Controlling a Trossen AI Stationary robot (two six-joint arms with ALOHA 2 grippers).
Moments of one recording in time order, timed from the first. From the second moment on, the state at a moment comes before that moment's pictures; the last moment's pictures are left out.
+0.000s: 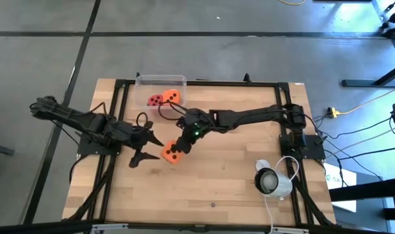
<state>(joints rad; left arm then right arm) -0.26 0.78 0.76 -0.41 -0.04 -0.15 0.01 2.00 1.57 -0.13 -0.39 0.77</state>
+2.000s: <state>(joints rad) -0.25 0.91 0.77 -0.24 -0.22 -0.17 0.00 1.86 1.57 -0.06 -0.33 0.78</state>
